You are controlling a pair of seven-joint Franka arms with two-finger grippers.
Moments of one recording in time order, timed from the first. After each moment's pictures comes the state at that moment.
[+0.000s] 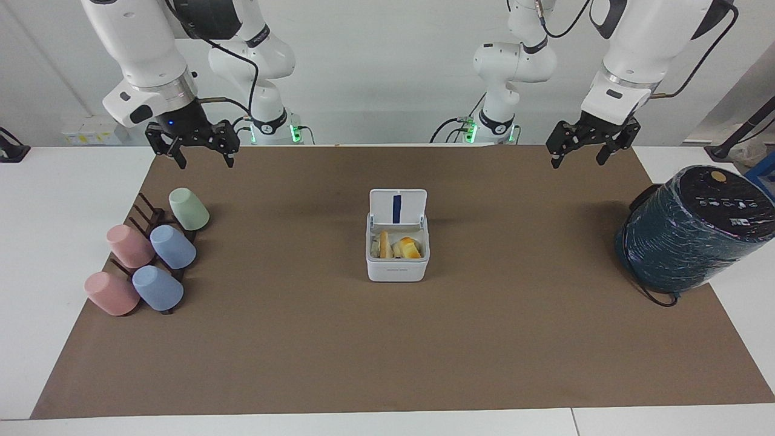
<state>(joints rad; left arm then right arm) -0.22 0.01 0.06 -1.52 0.03 1.54 -0.15 0.02 -0.07 0.03 -1.70 -0.01 1.62 0.03</state>
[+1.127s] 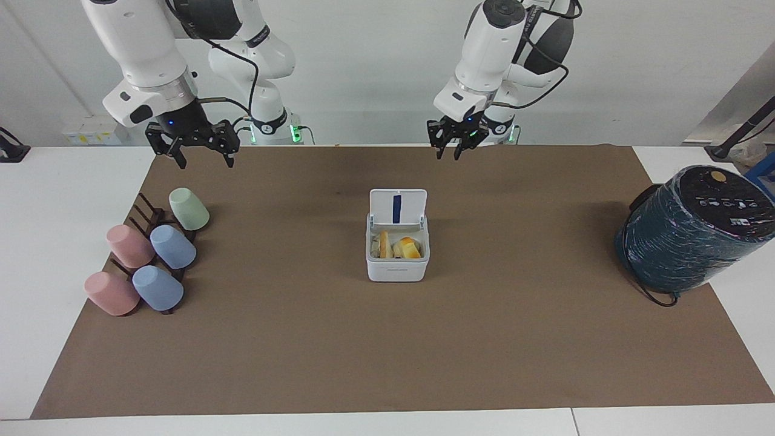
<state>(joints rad) -0.63 -0.17 0.00 -2.00 -0.12 1.90 -0.53 0.02 -0.07 0.03 -1.70 -0.01 1.62 0.03</state>
